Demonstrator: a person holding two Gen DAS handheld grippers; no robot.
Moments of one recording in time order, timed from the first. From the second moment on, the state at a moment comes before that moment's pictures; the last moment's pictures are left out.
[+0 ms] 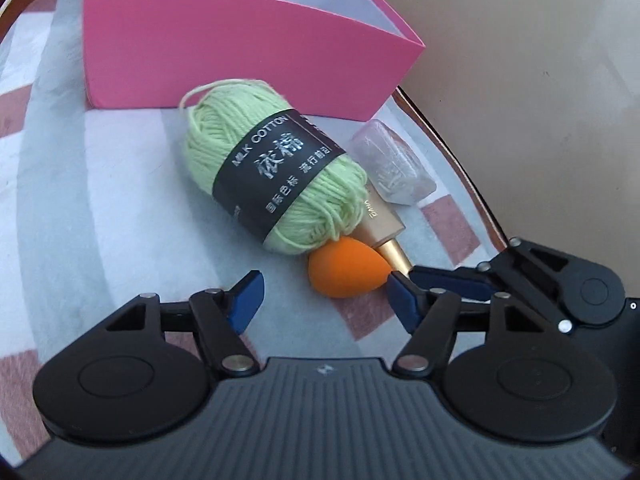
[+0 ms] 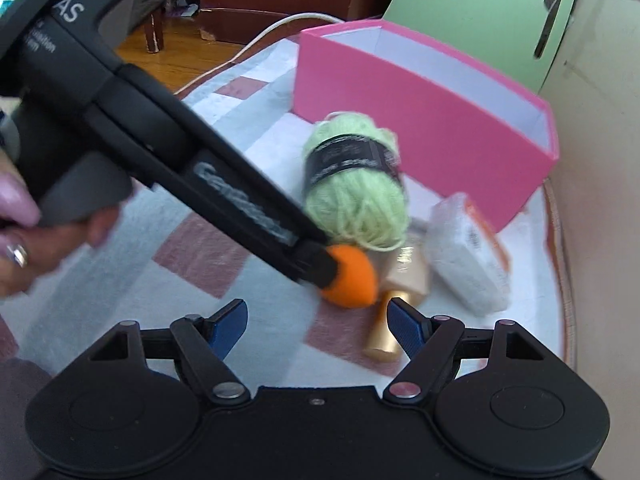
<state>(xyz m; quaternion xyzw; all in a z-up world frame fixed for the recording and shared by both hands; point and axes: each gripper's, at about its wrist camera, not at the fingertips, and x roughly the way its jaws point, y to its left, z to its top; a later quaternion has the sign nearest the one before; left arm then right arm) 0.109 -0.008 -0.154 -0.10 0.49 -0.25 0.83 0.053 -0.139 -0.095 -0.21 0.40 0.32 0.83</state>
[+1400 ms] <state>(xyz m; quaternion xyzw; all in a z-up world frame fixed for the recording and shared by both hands) 0.108 0.028 -0.168 -0.21 0.56 -0.23 0.77 0.049 -0.136 -0.119 -0.16 0.44 0.30 0.83</state>
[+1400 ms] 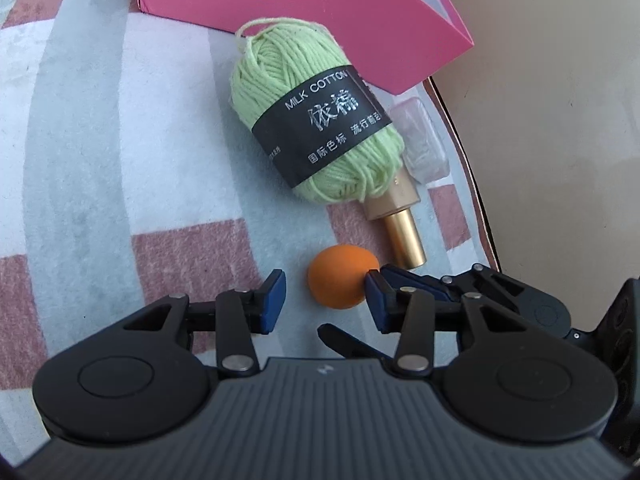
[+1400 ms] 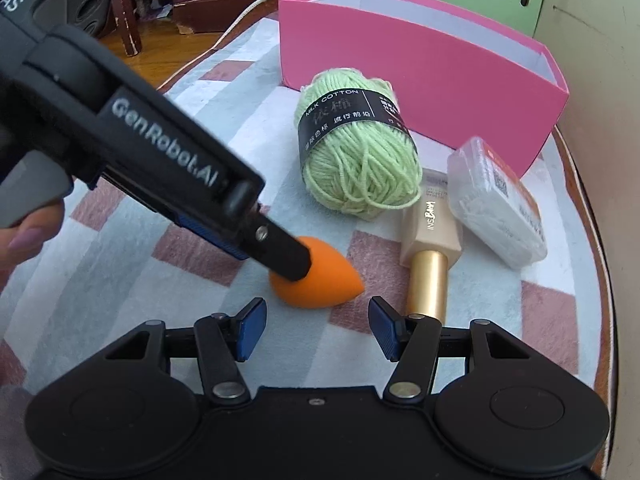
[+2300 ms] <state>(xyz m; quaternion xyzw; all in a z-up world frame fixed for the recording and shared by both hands) 0.100 0.017 -0.053 -0.17 0.55 -0.24 0.78 0.066 -0.130 -0.033 -0.20 0.44 0.34 0.81</state>
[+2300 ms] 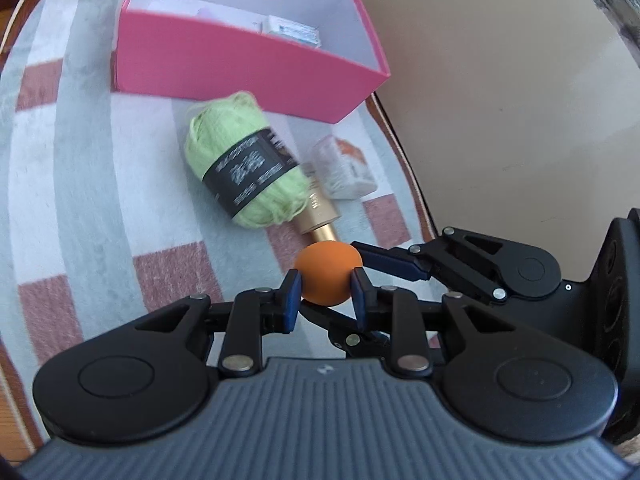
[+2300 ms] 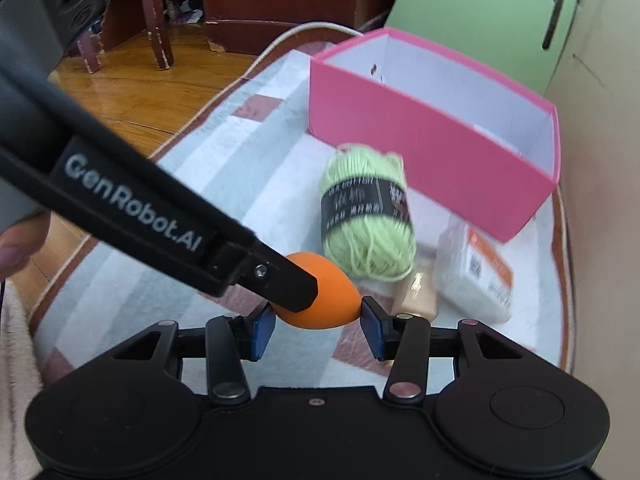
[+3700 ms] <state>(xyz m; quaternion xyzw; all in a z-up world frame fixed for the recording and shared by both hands) 0.391 -0.027 -0.124 -0.36 0.53 -0.19 0.75 0.372 -0.107 -0.065 -0.30 0.49 0.24 0.78</state>
